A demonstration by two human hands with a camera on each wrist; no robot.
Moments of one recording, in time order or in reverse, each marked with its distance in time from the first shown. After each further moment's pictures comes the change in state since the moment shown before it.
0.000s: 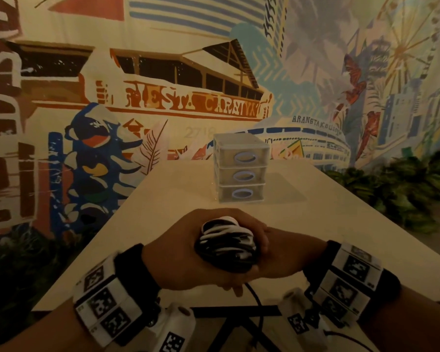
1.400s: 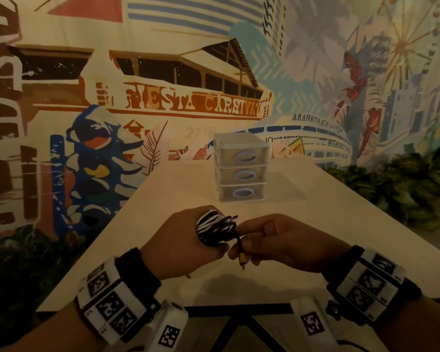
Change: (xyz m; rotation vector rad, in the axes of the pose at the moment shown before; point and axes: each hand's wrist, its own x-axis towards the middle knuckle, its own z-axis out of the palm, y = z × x) left_hand -0.001 -0.041 -0.008 0.433 0.109 -0.213; right_hand -0.009 0.044 -0.005 0.574 0.227 0.033
